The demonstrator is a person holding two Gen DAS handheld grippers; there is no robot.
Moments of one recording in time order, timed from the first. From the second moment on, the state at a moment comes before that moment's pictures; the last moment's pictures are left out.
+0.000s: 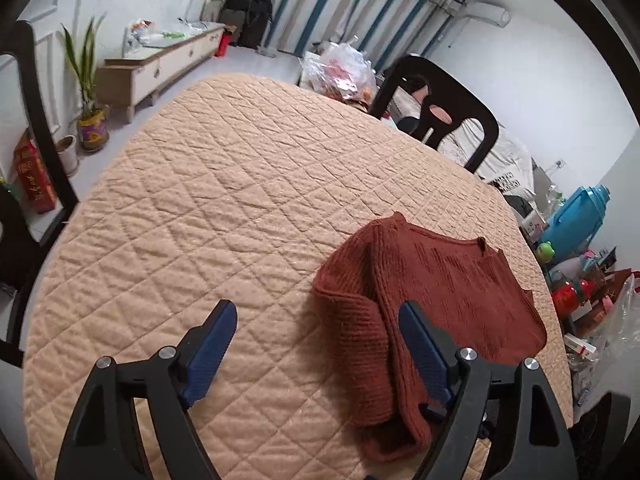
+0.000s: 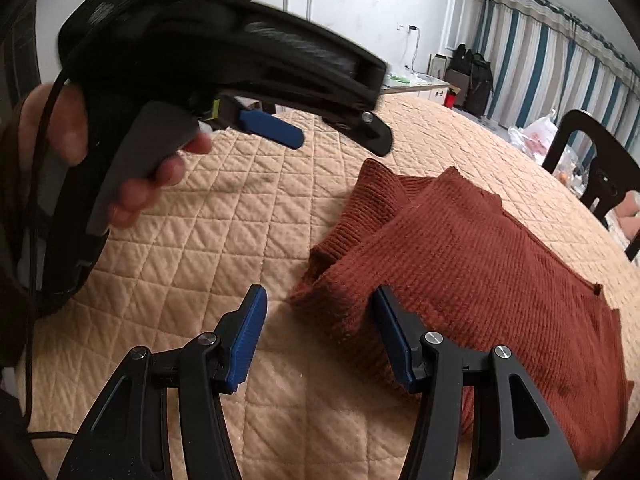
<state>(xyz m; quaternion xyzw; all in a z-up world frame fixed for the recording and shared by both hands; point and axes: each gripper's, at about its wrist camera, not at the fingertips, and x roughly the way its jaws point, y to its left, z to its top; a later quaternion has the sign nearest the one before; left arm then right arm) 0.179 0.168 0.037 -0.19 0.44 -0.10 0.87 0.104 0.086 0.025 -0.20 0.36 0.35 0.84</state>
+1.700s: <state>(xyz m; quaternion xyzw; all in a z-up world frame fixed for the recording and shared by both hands) 0.236 0.125 0.015 -0.20 0.51 -0.12 0.83 0.109 0.082 0.022 -0.21 0.36 0.30 0.86</state>
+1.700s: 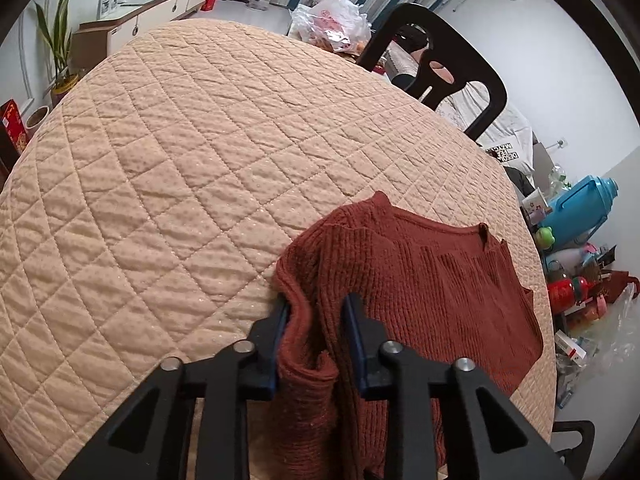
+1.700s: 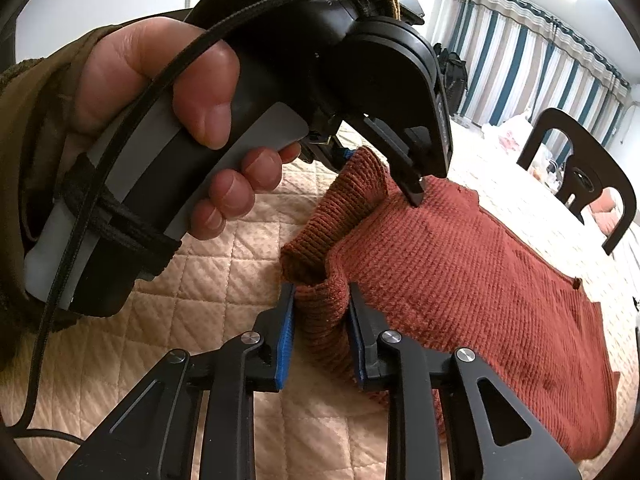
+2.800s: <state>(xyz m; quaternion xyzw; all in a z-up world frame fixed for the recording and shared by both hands) 0.239 0.060 0.086 -0.19 0.47 -0.14 0.85 0.123 -0.012 0.076 -0.09 0.31 0.26 0.91</state>
